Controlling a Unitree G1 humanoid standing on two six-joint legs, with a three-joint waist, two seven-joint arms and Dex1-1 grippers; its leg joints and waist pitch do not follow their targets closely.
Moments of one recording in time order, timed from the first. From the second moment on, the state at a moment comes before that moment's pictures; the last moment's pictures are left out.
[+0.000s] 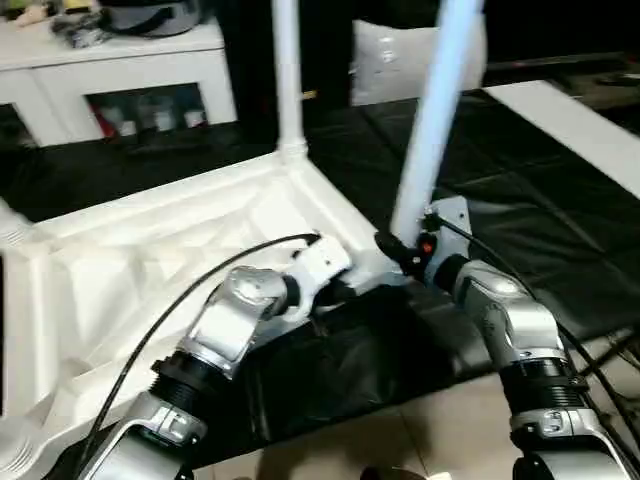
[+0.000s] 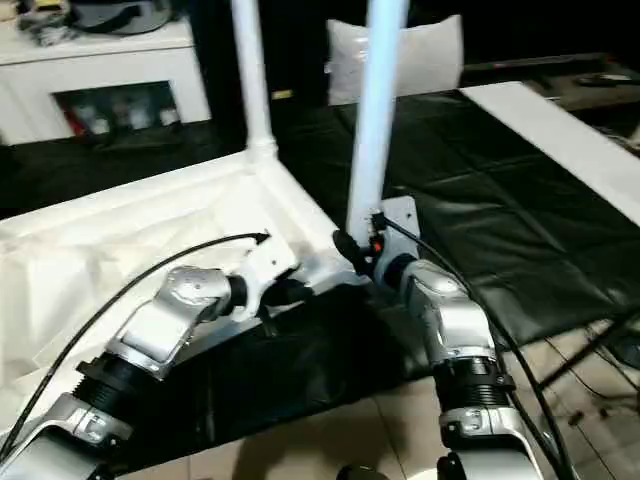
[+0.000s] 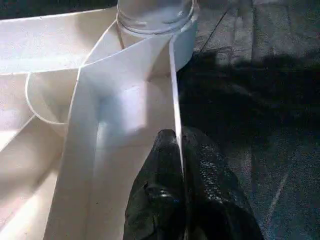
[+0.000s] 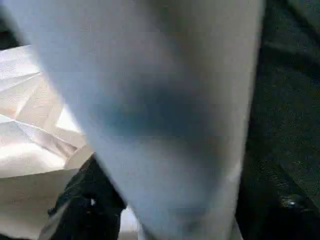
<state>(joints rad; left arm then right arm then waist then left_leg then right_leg) -0.52 0.17 -0.36 0.31 0.11 0.43 -0.81 -0.48 -0.18 -0.05 0.39 0.20 0.41 0.50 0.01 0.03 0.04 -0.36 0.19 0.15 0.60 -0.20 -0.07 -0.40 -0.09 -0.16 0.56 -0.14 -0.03</state>
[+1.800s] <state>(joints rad) -0.53 0.48 -0.45 0.38 0.02 -0.01 -1.39 -0.35 -0.53 0.19 0.24 0.34 0.36 1.43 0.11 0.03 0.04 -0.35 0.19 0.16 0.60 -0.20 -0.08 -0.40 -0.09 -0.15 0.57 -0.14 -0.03</state>
